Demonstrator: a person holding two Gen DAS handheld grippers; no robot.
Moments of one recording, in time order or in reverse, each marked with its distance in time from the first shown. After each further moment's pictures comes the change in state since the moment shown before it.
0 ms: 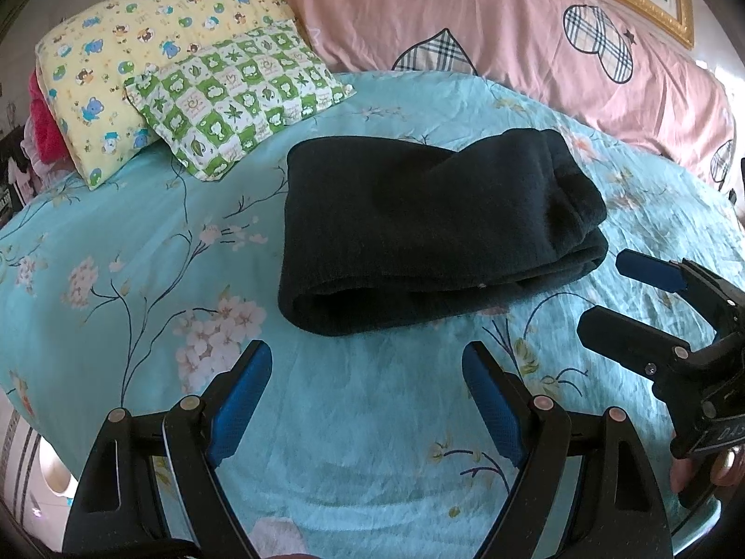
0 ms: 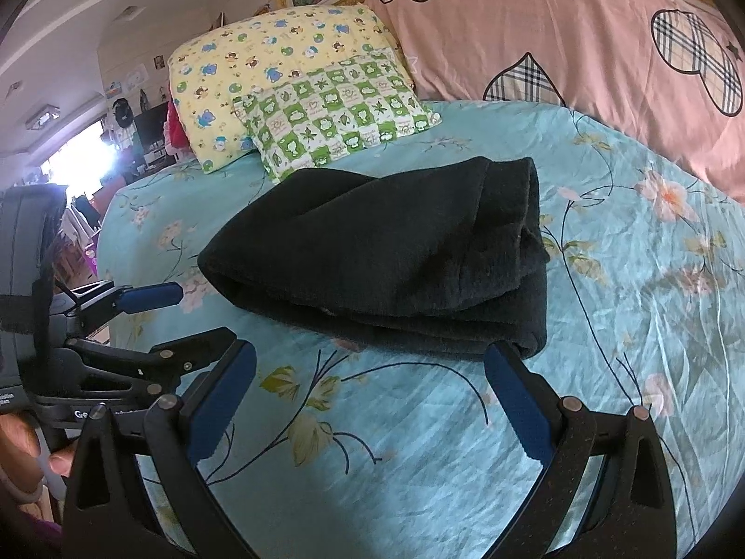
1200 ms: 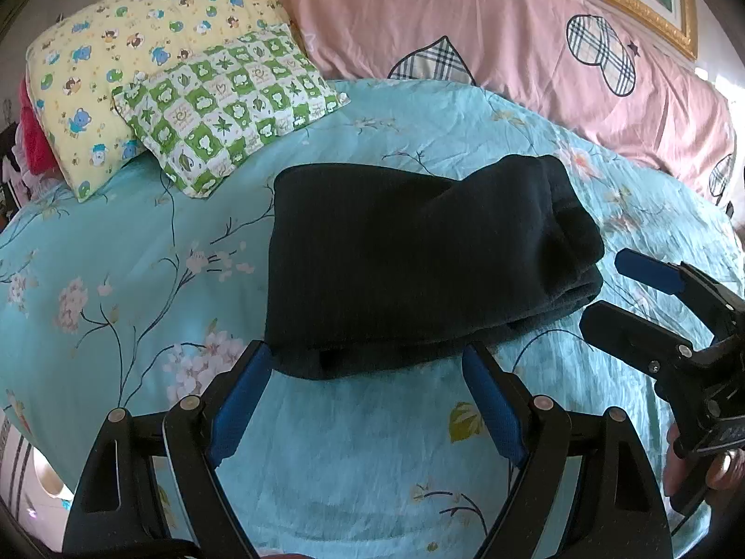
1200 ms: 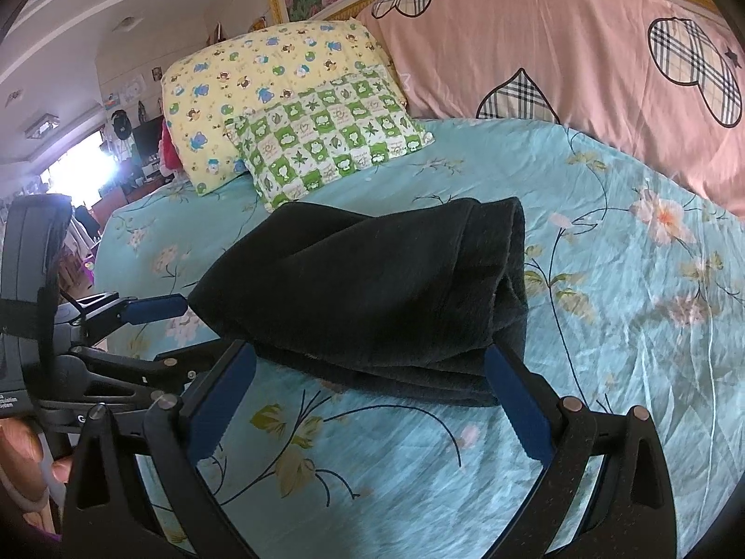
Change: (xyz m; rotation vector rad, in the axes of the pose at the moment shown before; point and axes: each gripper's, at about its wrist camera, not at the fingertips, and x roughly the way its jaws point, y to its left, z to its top) left arm 0.004 -0.004 0.024 -0.015 -0.004 -0.020; right arm -0.003 -0.012 0.024 0.004 -0.033 -0.001
